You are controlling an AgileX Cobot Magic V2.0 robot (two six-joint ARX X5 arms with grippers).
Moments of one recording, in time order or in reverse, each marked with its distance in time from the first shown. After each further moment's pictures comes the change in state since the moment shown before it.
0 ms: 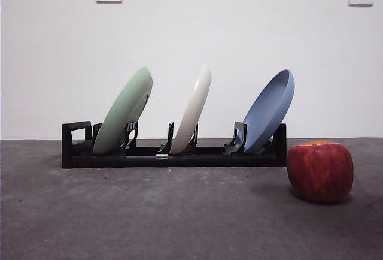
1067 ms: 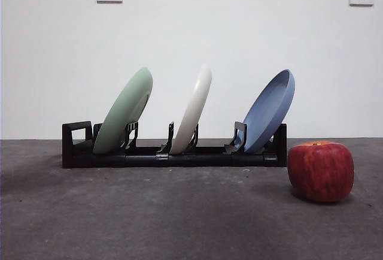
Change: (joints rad) left arm 0.000 0.541 0.736 -0.153 0.509 -0.091; right arm 0.000 0.559 0.773 -0.113 -0.571 0.380
